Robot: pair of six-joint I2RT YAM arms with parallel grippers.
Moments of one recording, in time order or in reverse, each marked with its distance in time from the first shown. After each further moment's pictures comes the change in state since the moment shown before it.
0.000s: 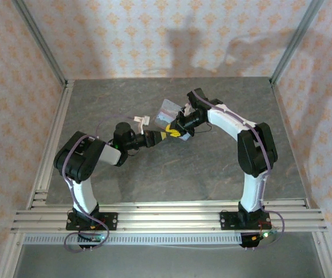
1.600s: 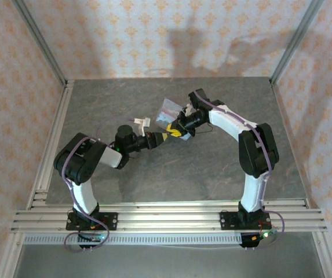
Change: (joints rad) left arm -0.038 -0.021 -0.035 0.007 -0.106 0.005; right arm -0.008 -0.016 -0.029 0.033 -0.001 0.020
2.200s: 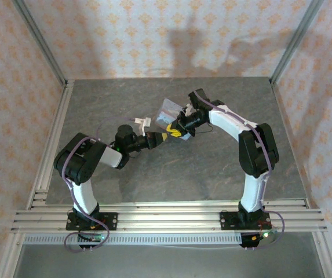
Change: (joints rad) left arm 0.000 0.000 0.011 0.008 0.023 -0.003; right arm 0.000 0.000 0.000 0.000 0.000 0.000
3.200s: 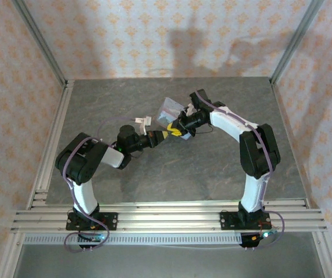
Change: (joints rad) left arm -0.033 0.007 0.010 0.021 -0.091 -0.061; right arm -0.001 -0.017 -0.041 0.073 0.017 0.053
